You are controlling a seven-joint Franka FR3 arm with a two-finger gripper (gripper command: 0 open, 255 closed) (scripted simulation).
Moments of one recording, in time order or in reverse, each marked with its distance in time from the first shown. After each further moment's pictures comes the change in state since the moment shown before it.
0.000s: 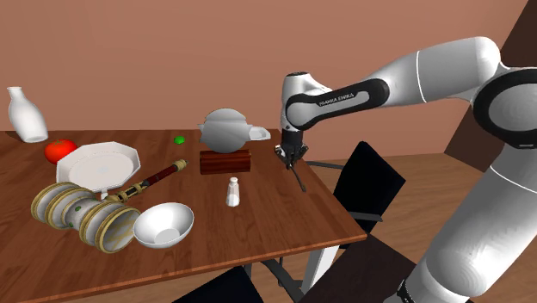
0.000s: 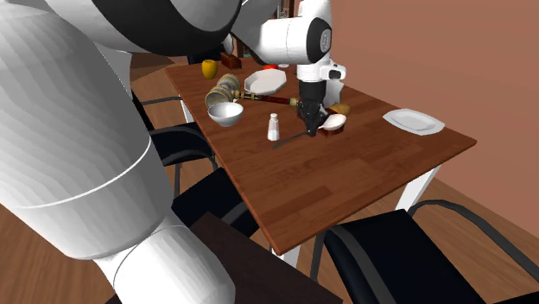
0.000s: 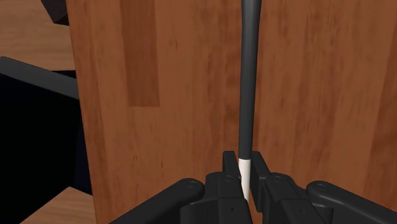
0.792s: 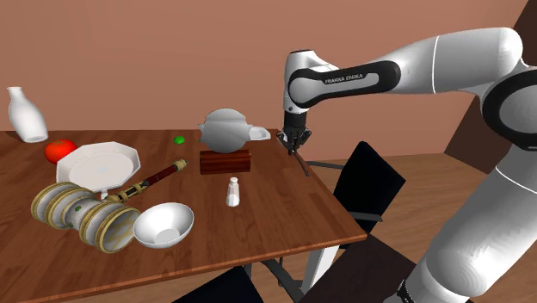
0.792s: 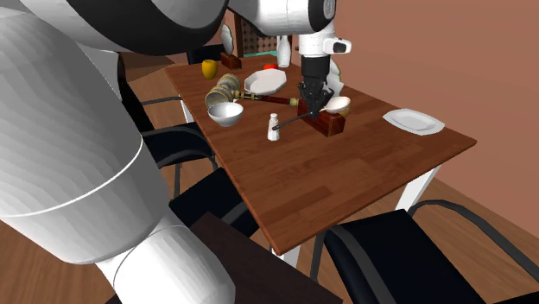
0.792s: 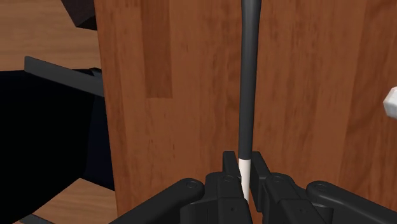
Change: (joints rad) arm 0.001 -0.036 0.000 0.121 0.013 -0.156 -0.020
